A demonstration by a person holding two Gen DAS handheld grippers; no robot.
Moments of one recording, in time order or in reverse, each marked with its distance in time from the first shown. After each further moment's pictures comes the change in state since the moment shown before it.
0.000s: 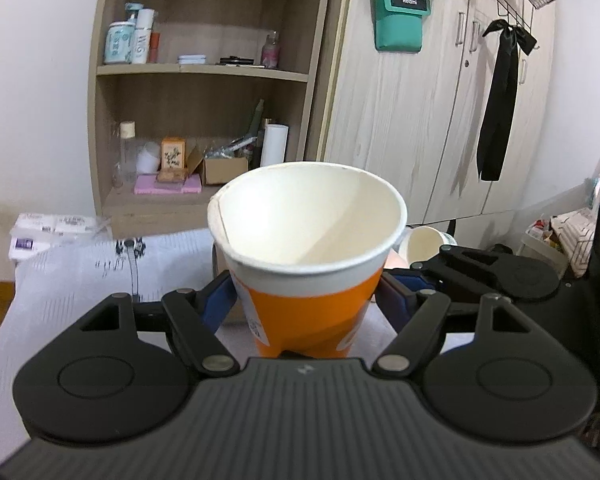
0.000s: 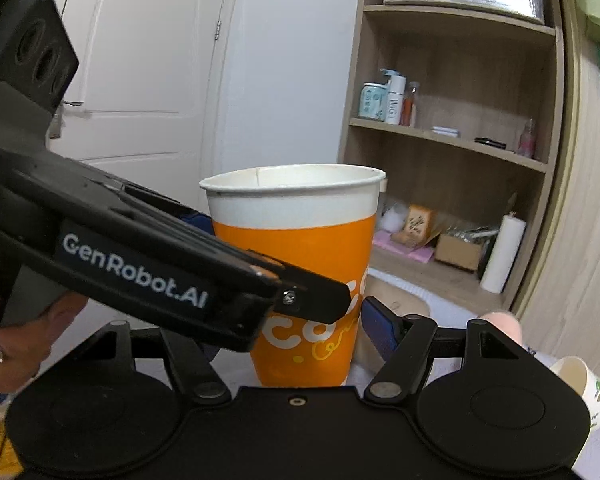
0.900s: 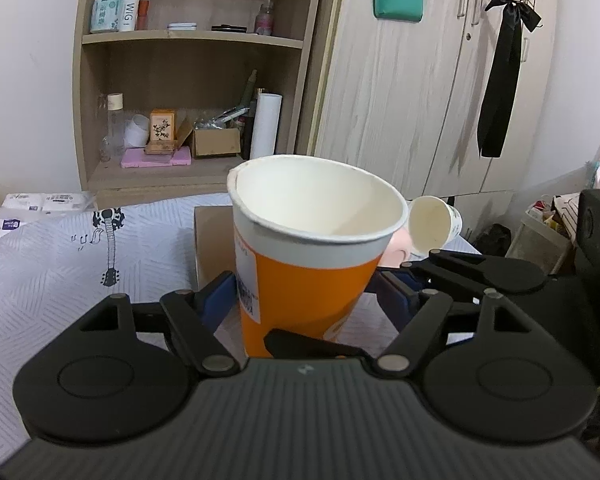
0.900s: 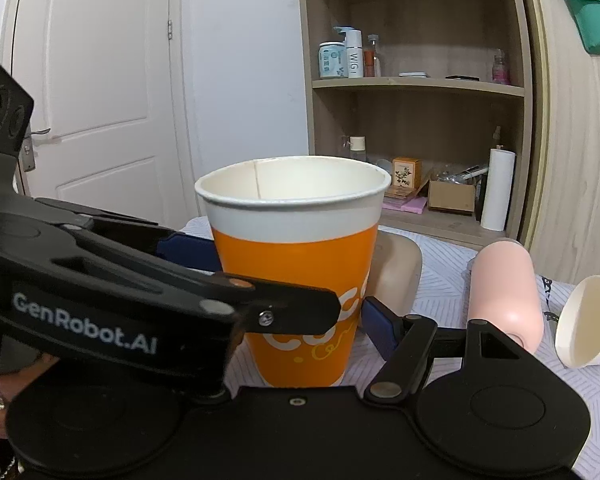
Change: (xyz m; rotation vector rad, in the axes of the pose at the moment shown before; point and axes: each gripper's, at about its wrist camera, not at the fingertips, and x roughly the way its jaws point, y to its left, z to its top) left arm 0.030 -0.001 -0.013 -0.018 0.079 -0.021; right arm 0.026 -0.023 -0.020 0.205 0.064 0.004
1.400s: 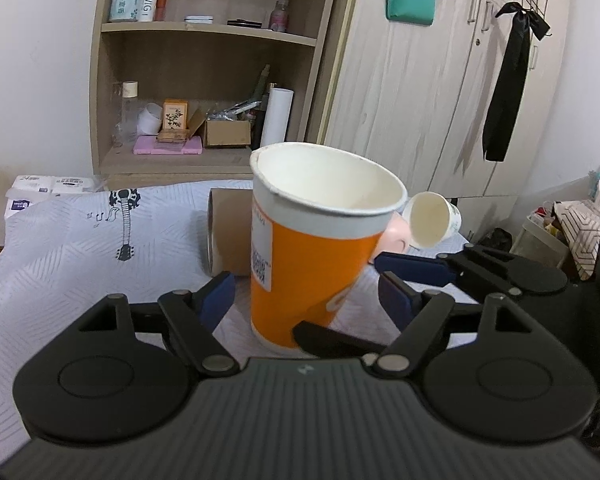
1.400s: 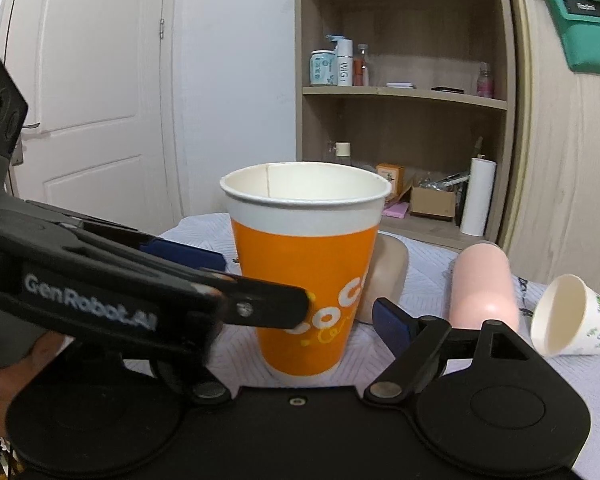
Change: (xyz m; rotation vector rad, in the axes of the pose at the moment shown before) left arm -0.025 0.004 -0.010 -0.038 0.016 0.009; right arm -0.026 0.016 -0.005 -0.018 -0.012 -0.078
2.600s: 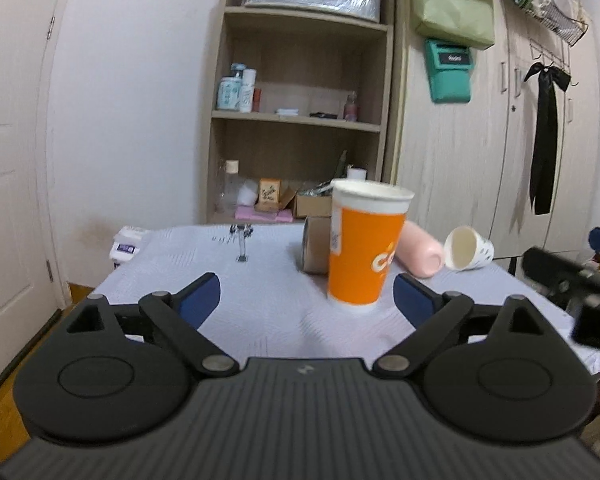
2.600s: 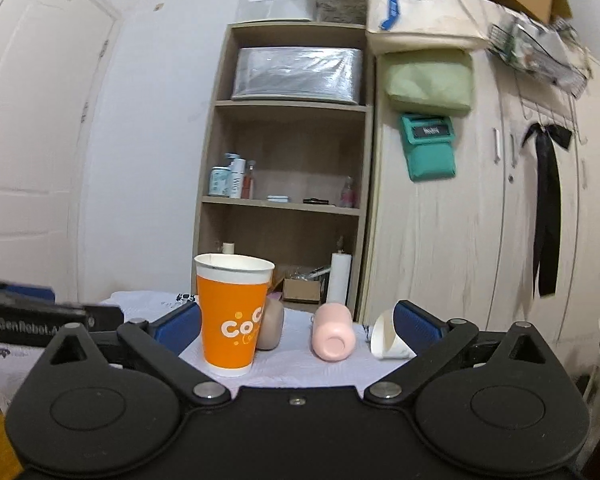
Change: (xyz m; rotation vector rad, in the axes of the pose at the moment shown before) left arm -0.128 -0.029 -0.096 -0.012 -0.306 0.285; right arm -0.159 0.064 -0.060 0.011 -0.337 -0.415
